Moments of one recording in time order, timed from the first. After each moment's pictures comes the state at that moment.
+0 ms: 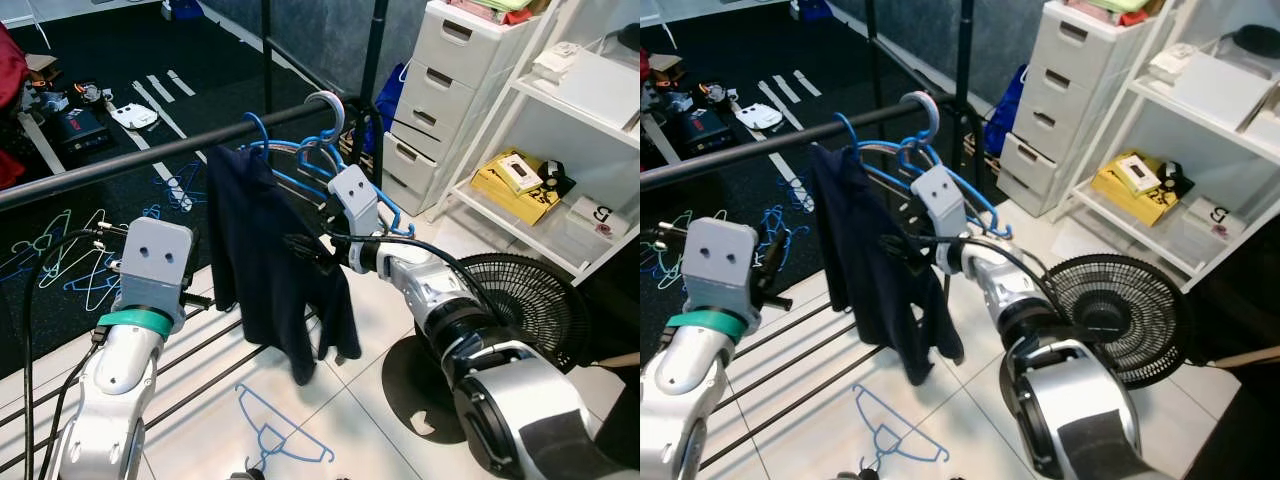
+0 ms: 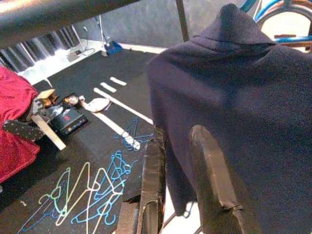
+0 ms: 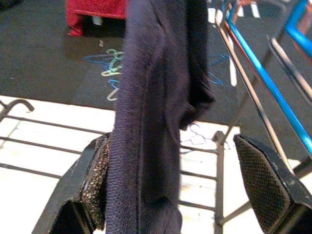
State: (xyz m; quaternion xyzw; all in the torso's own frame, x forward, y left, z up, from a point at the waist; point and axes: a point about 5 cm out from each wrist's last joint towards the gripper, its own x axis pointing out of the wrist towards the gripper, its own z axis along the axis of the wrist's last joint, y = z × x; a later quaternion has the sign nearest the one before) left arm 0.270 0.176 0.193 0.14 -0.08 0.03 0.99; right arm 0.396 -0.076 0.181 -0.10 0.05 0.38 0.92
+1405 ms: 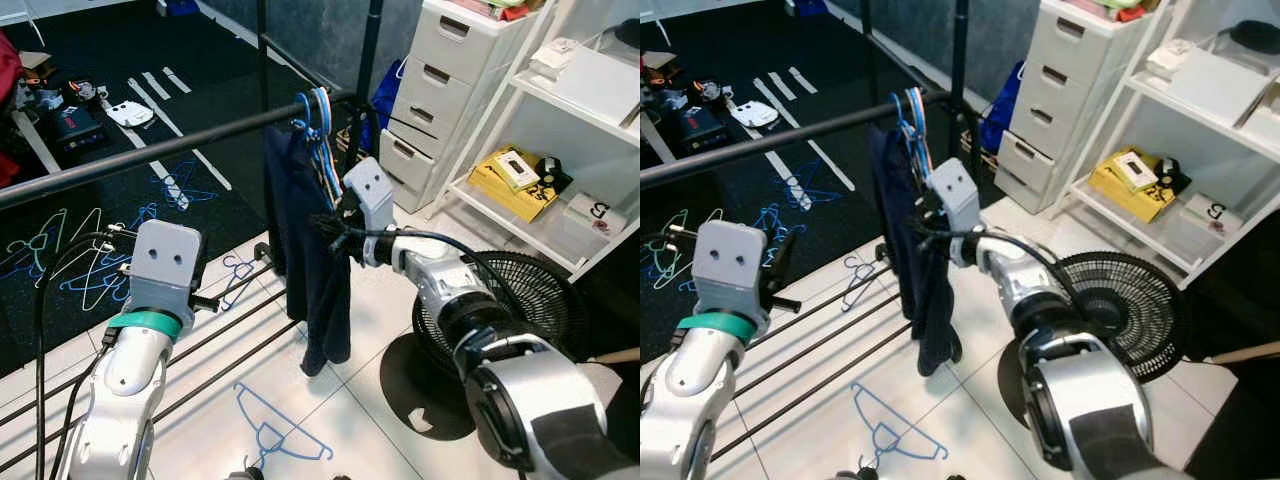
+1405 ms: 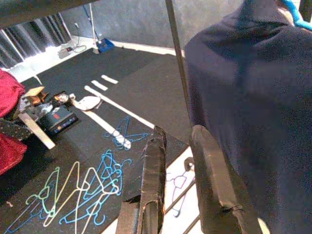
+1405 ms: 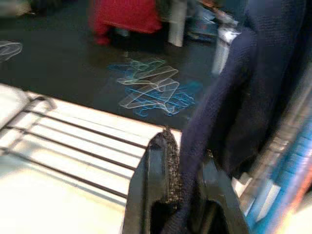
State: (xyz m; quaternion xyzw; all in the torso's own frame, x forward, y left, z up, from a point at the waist) left arm 0.271 0.167 0.191 0.13 -0.08 0.02 0.99; right arm 0.386 -0.082 0.190 -0.11 0.00 0.48 0.87
